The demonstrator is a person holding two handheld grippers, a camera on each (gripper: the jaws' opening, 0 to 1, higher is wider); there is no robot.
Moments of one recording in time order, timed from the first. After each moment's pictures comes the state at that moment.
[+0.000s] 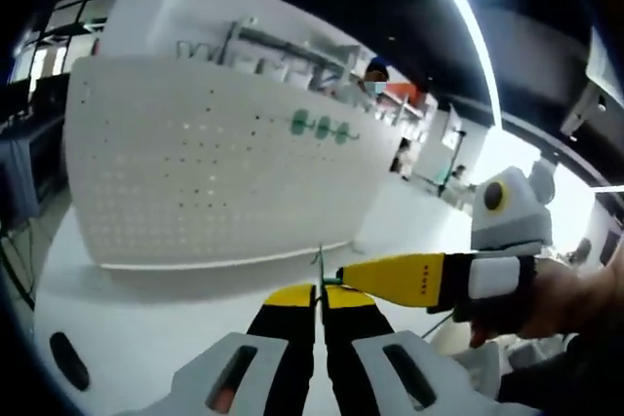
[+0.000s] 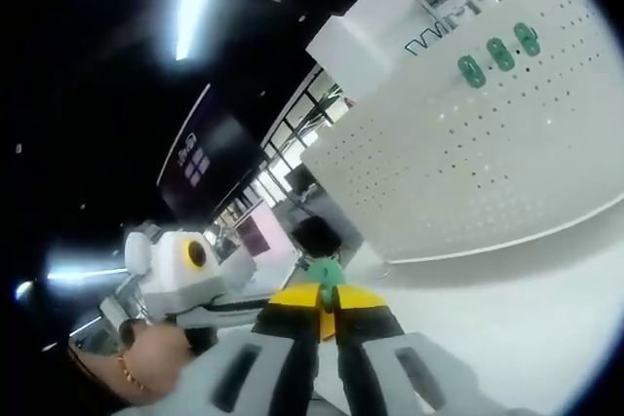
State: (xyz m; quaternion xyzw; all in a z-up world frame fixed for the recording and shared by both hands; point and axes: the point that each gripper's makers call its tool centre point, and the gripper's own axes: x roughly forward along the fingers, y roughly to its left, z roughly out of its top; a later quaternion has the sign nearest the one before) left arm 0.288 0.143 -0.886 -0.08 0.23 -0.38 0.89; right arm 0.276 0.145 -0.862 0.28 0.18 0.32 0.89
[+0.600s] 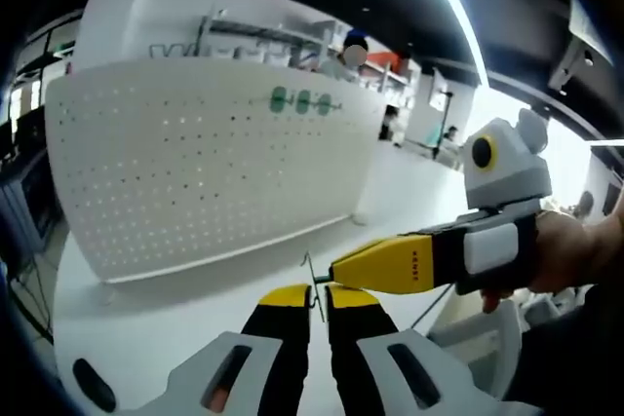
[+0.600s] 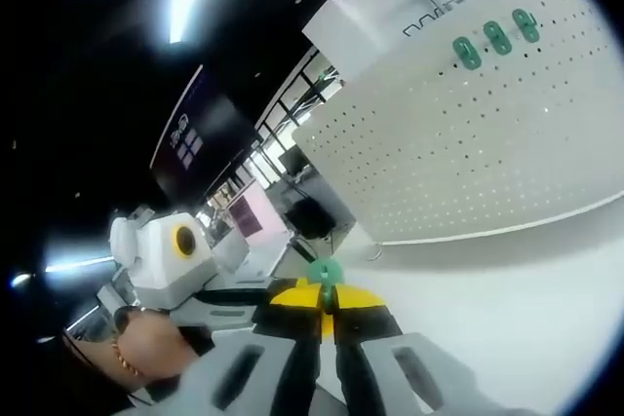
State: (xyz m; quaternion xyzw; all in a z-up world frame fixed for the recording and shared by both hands) left arm 0.279 0.139 -0.904 0.00 0.24 -0.41 0.88; right arm 0.272 0.143 -0.882 0.26 0.22 0.33 0.88
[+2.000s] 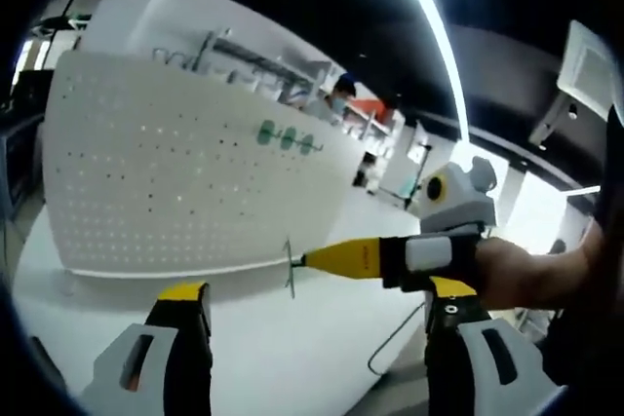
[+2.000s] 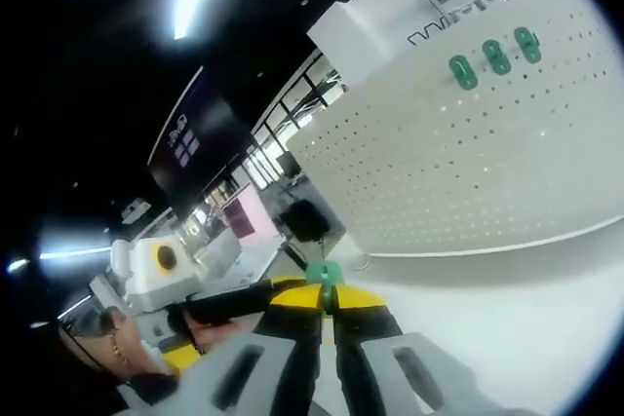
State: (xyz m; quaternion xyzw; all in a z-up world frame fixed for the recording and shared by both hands) left arm 0.271 0.134 -0.873 -0.12 0.18 -0.44 0.87; right arm 0.292 0.124 -0.874 0.23 0.20 0.33 0.89
